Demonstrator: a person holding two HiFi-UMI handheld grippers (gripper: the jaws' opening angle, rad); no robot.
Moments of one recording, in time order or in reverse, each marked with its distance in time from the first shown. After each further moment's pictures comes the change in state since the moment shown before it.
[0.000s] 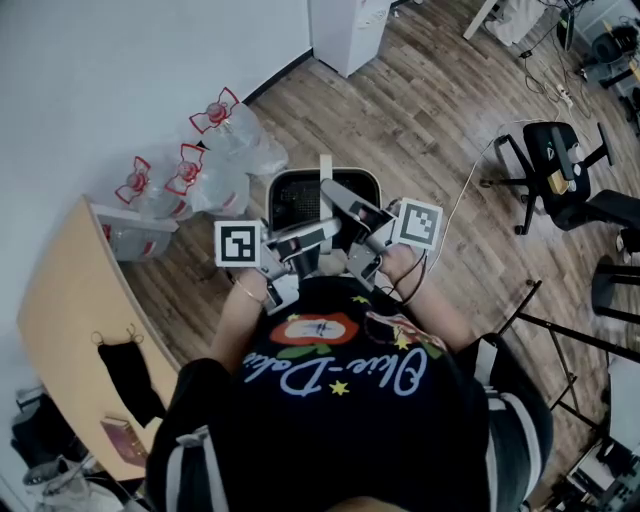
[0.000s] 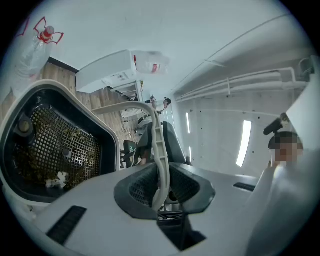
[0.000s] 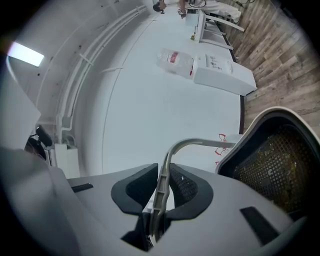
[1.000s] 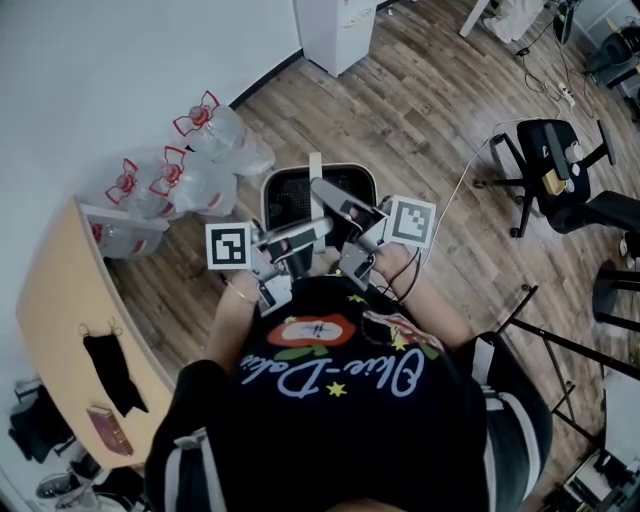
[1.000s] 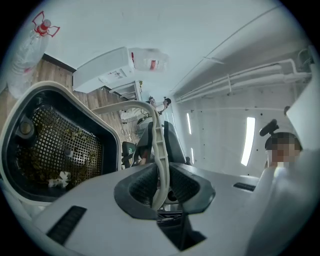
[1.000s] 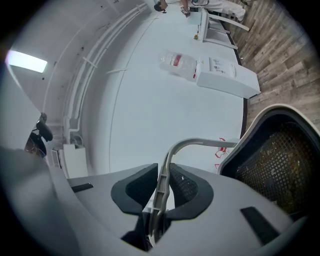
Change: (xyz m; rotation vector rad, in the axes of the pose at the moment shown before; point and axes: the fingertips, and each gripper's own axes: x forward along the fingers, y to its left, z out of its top) left arm 0.089 -0.002 -0.026 0.010 -0.034 0.029; right arm -0.073 -0.003 0.051 -0.025 0.038 0.062
